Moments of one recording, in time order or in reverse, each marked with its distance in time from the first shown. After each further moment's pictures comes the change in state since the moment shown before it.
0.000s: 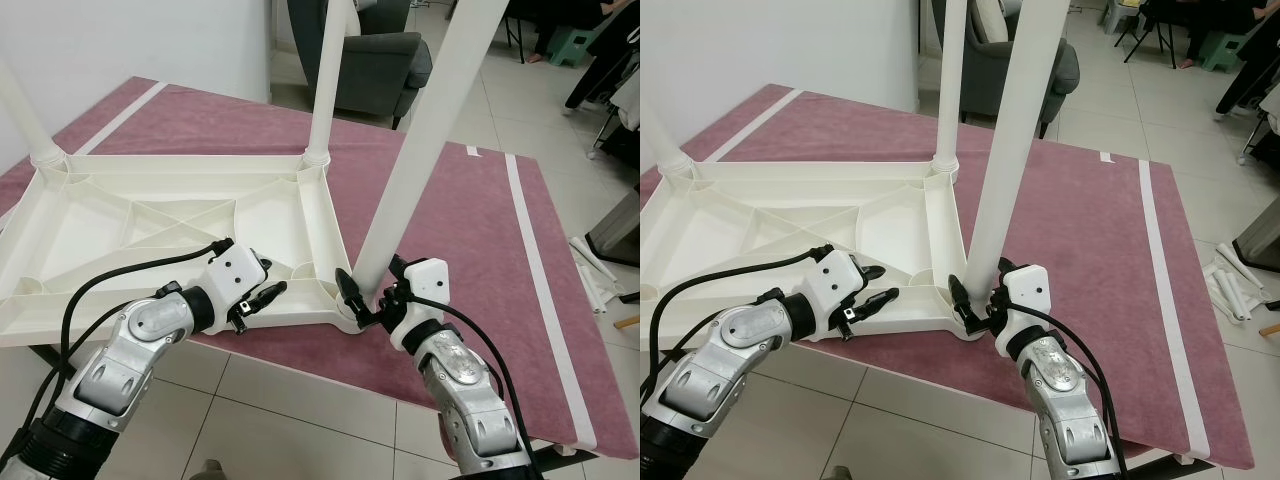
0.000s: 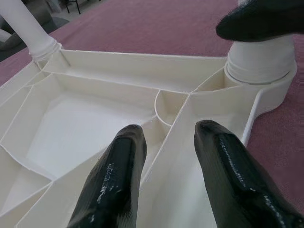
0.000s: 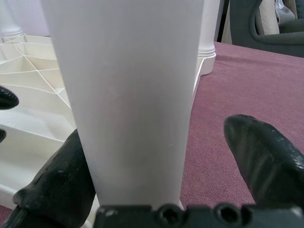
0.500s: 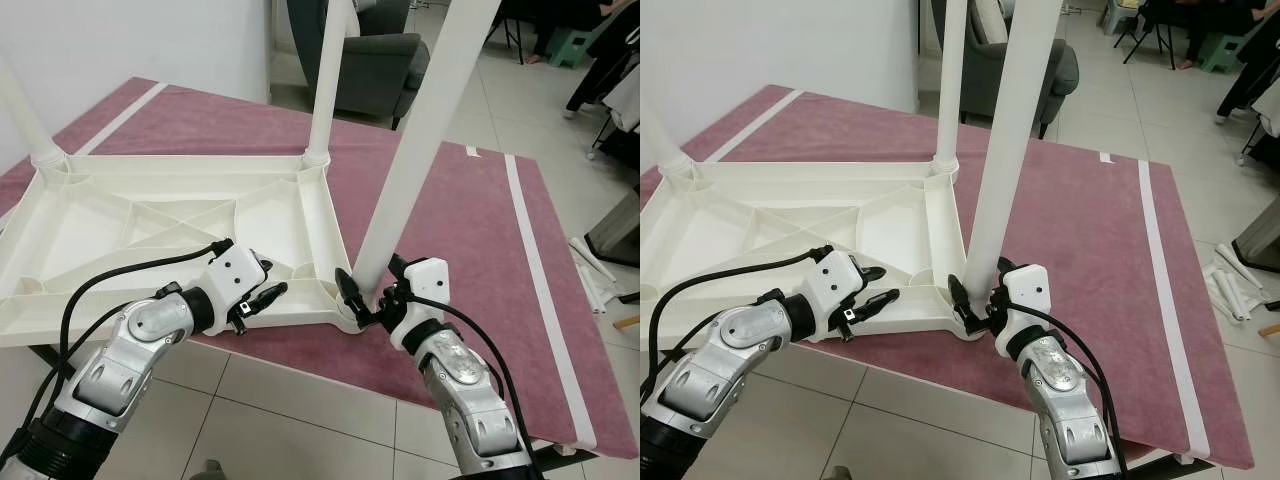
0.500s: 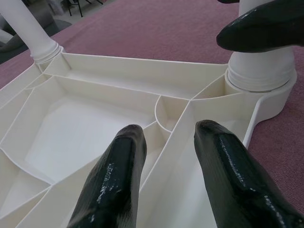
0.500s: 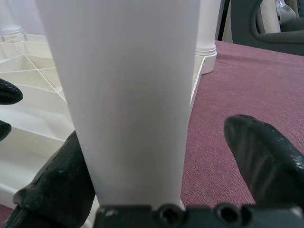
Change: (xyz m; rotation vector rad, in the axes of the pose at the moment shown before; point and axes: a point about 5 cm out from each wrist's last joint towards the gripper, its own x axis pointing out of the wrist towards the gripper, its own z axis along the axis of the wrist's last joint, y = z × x) left arm 0.005 0.000 0.004 -0.014 -0.027 0.022; right arm 0.000 0.000 0.000 0.002 0.005 -0.002
